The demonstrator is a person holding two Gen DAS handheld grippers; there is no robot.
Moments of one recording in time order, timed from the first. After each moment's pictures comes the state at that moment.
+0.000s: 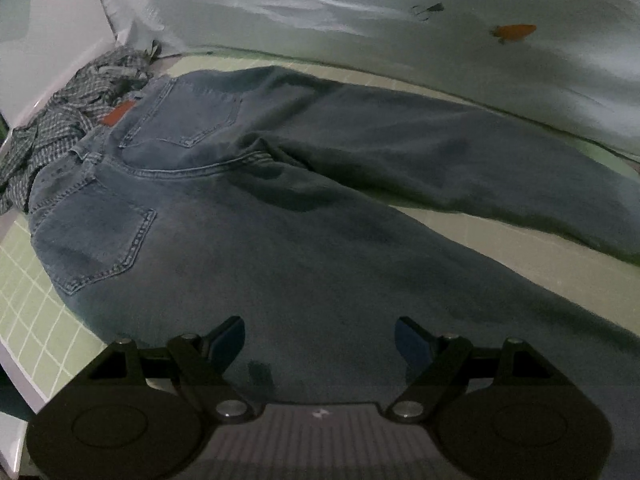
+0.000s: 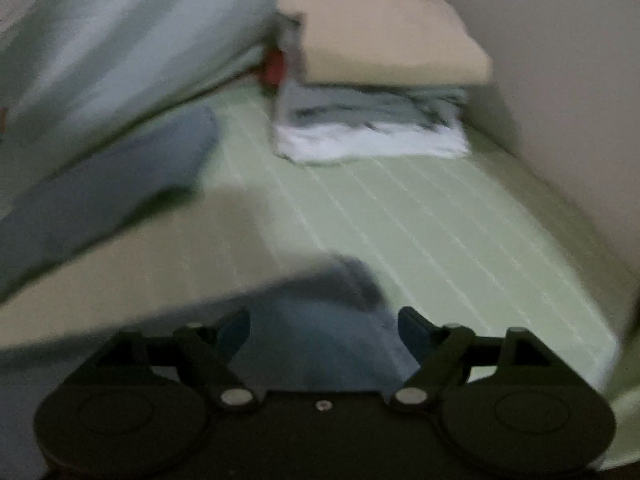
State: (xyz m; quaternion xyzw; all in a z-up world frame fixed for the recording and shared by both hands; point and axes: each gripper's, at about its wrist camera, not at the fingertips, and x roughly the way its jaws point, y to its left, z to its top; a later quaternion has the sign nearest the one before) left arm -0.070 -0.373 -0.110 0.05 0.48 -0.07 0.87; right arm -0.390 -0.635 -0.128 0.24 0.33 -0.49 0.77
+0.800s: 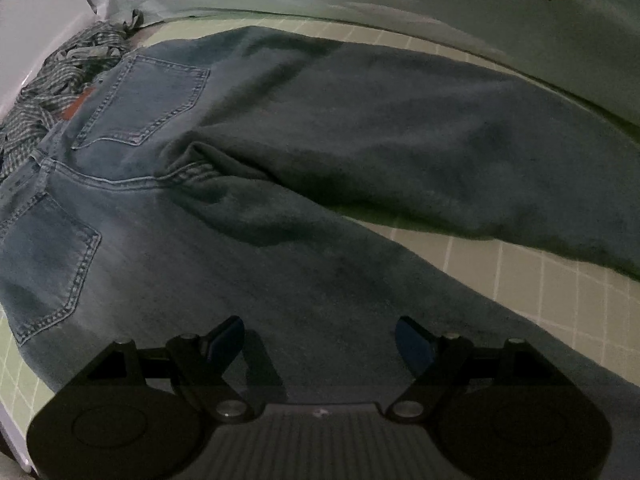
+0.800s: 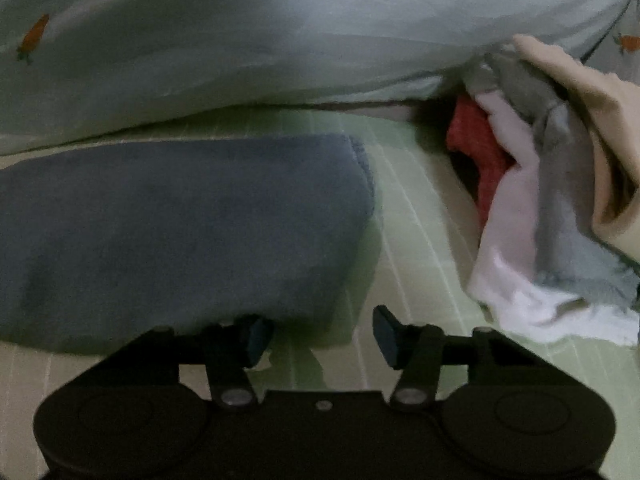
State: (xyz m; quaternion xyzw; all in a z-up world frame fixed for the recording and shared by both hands) left arm 0.006 -0.420 -0.147 0.07 0.54 -0.04 0.84; right arm -0.213 -0.722 -0.171 0.08 0.39 -0.41 0.82
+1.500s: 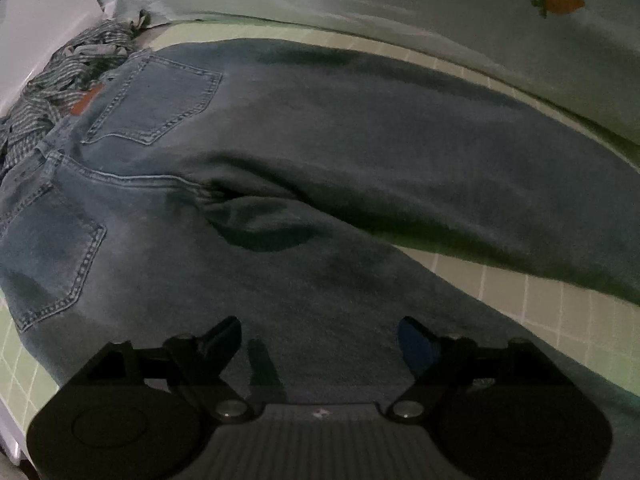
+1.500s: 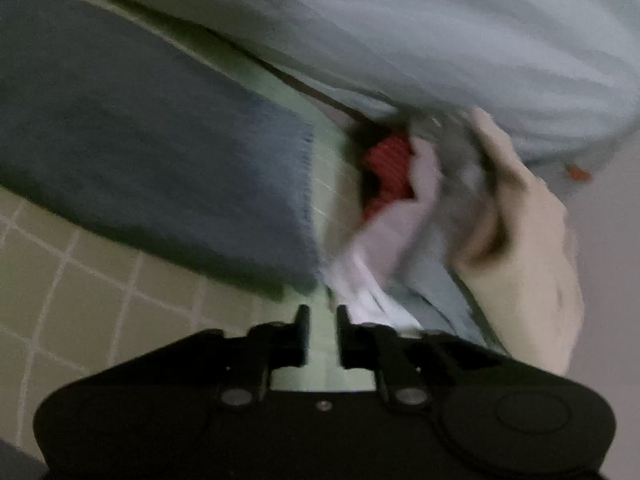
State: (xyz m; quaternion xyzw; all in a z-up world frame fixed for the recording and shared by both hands) left arm -0.004 -0.413 -0.135 0.05 0.53 -0.05 0.85; right arm -0.262 -0.691 -0.171 -0.15 0.48 -0.46 0.73
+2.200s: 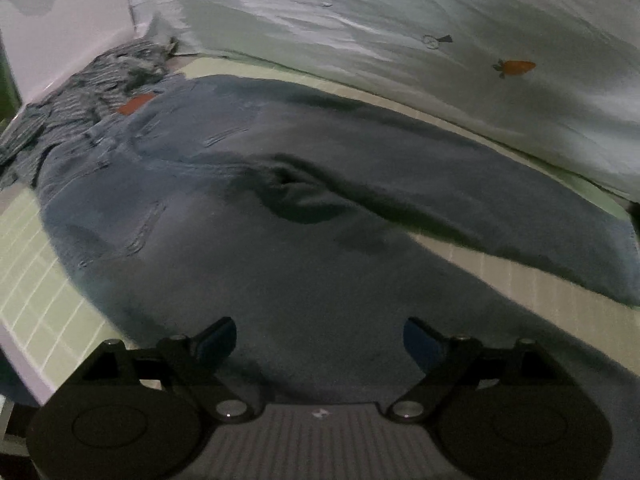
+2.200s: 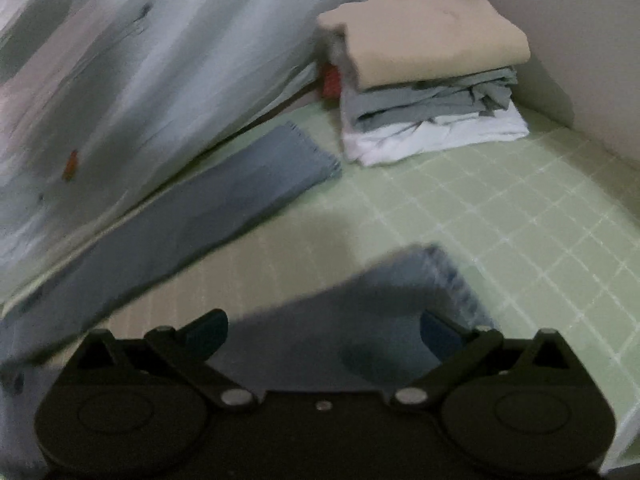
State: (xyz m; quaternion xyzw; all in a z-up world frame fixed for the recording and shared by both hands) left arm -0.099 -0.346 -0.098 -0.01 0.46 -0.08 0.89; right arm -0.429 -0.597 -0.142 0.30 0.28 -0.40 0.82
